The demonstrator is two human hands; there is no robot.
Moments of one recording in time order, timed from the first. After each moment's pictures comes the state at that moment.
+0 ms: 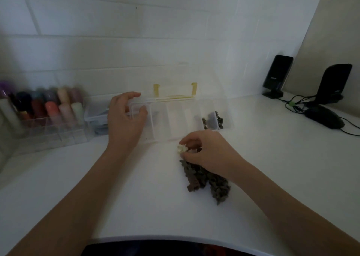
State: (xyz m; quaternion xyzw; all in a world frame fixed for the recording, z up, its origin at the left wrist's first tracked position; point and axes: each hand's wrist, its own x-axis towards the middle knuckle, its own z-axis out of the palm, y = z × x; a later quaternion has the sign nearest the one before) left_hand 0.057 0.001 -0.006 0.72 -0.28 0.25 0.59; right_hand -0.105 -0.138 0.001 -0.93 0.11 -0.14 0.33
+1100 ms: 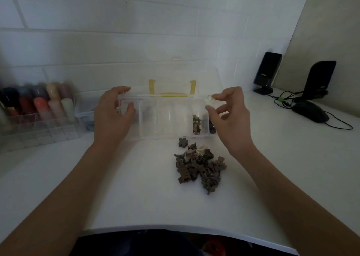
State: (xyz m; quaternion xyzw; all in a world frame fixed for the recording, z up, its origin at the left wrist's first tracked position) left_hand 0.065 0.008 -0.009 0.73 -0.31 0.28 0.54; right_hand -0.117 -0.175 0.016 -0.79 0.12 -0.48 0.35
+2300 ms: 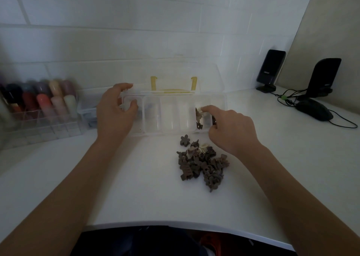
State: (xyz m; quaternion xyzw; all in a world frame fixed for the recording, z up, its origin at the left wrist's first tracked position) left_hand 0.061 0.008 -0.005 0.74 -0.29 0.28 0.54; right_hand -0.125 -0.172 0.020 -0.96 0.18 -0.22 0.01
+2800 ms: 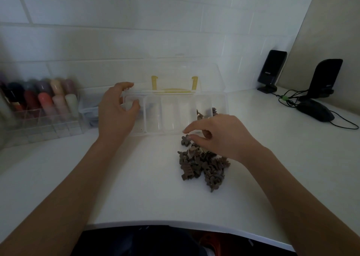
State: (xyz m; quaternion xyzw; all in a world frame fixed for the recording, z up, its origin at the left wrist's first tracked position) left_hand 0.060 0.008 -0.005 0.75 -0.29 0.27 0.53; right_hand -0.126 -0.160 0.024 -0.98 0.01 -0.20 0.03
